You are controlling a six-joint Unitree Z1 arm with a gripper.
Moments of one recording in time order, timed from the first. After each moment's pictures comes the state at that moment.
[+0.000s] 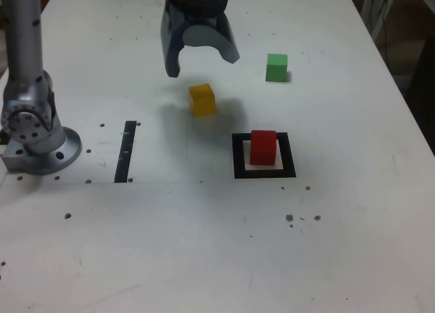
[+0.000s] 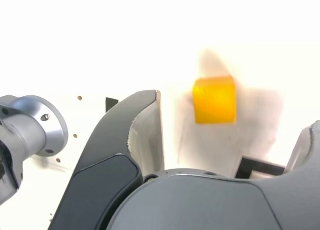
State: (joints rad) arm 0.23 1.82 -1.36 1.31 0.24 0.00
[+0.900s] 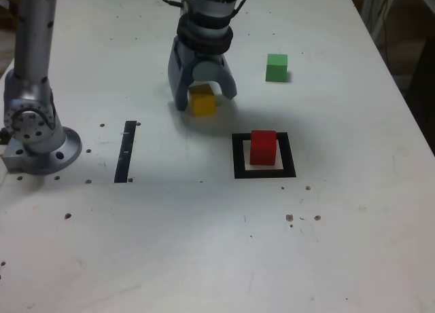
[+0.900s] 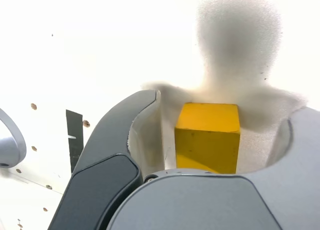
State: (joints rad) arm 0.31 1.94 -1.21 1.07 0.14 0.03
